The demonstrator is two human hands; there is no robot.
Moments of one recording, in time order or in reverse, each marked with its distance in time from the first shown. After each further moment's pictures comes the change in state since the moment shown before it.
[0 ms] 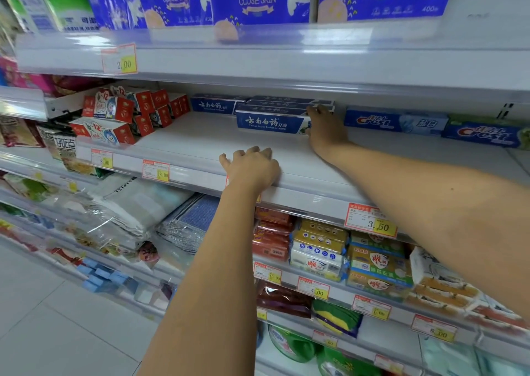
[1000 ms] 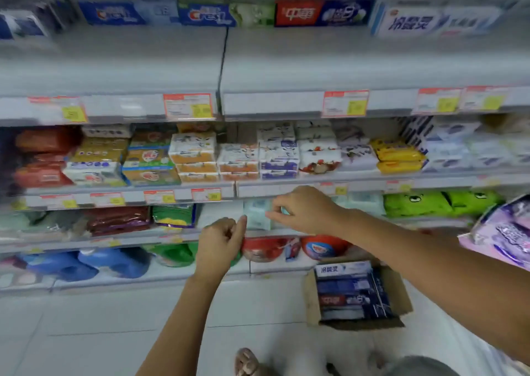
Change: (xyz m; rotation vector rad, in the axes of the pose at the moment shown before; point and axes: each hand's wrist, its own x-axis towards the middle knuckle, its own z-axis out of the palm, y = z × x) left_hand -0.317 0.249 0.256 -0.821 -0.135 0.256; right_hand -0.459 0.301 -0.122 0.163 -0.452 -0.049
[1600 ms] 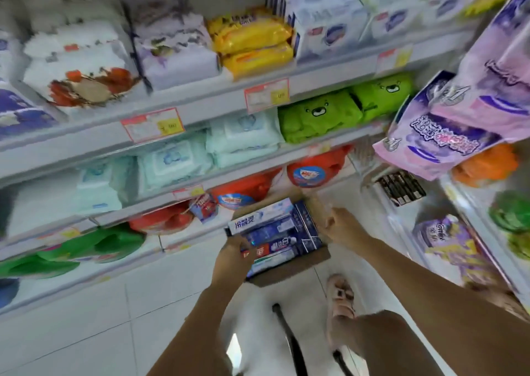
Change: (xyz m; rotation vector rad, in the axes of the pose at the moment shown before) left_hand -0.089 -0.059 0.366 0.179 -0.622 -0.343; right_hand -0.271 0.336 0.206 0.296 -0.149 1.066
